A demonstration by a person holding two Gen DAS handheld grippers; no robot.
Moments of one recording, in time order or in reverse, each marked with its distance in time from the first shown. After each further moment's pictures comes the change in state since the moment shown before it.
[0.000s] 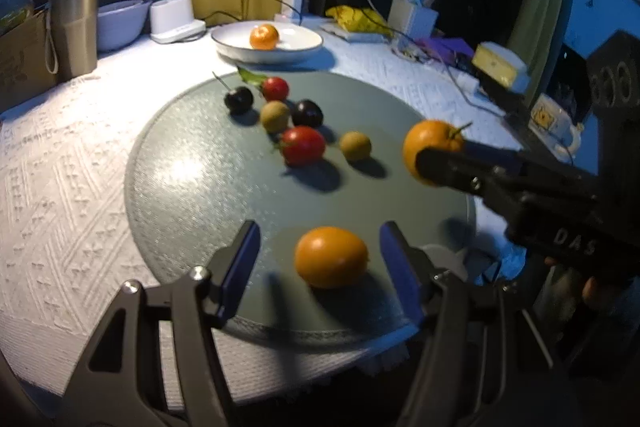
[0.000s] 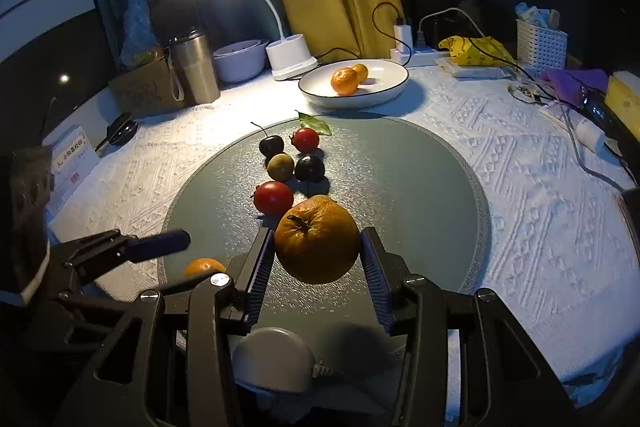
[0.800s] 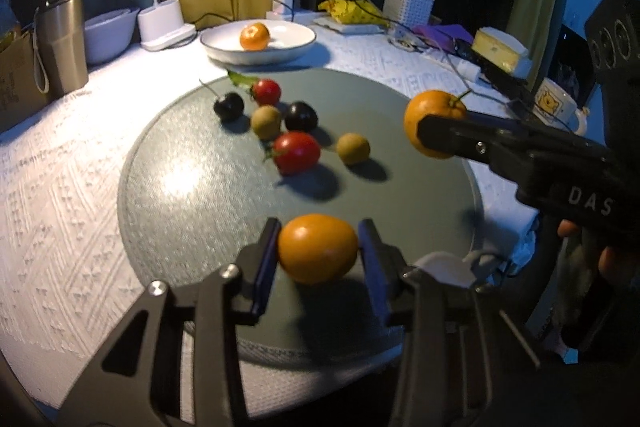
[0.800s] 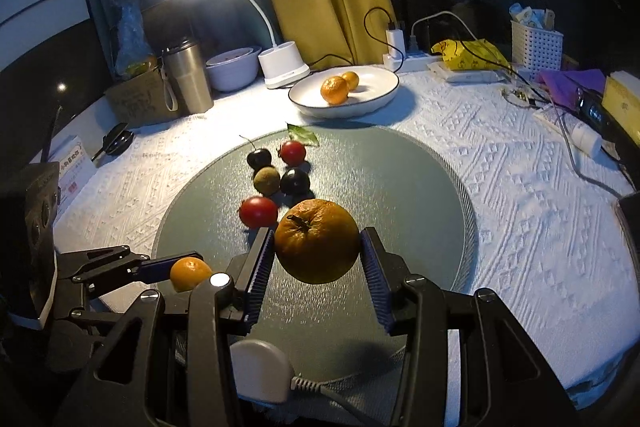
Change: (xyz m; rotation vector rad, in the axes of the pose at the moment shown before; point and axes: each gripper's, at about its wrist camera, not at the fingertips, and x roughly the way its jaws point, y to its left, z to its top) left arm 0.009 -0.006 0.012 0.057 0.013 0.022; right arm 0.000 -0.012 0.013 0.010 -0.014 -0.001
